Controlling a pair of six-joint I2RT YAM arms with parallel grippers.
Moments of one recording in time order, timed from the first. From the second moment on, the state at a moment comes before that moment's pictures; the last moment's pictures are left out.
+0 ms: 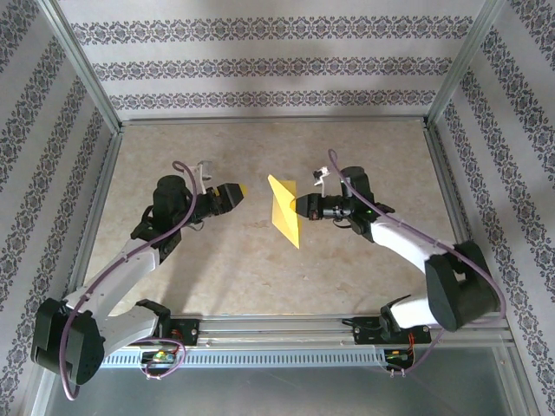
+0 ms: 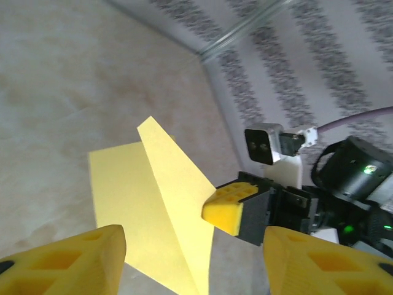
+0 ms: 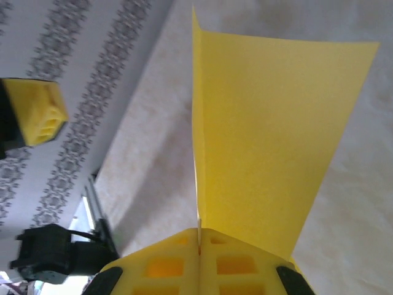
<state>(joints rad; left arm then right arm) -0.33 1.06 0.67 0.15 0.55 -0.80 0.39 1.36 0.74 0.11 -0.78 0.56</state>
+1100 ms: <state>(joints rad) -0.41 1.24 0.80 0.44 0.77 -0.96 0.47 1.23 0.82 0.33 -0.86 0.79</state>
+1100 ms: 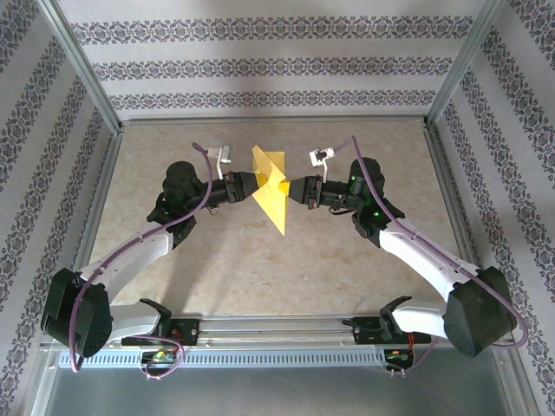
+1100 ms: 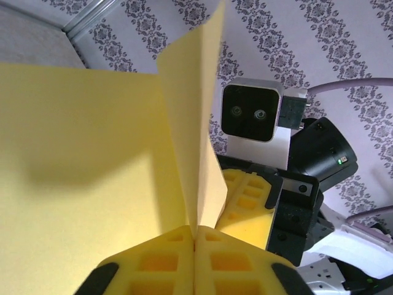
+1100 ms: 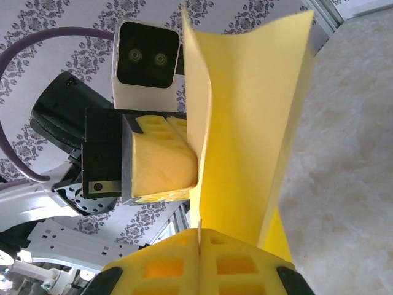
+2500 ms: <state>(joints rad) -0.47 1.33 0.81 0.55 0.72 -0.98 0.51 1.10 0.67 0.37 -0.72 0.91</state>
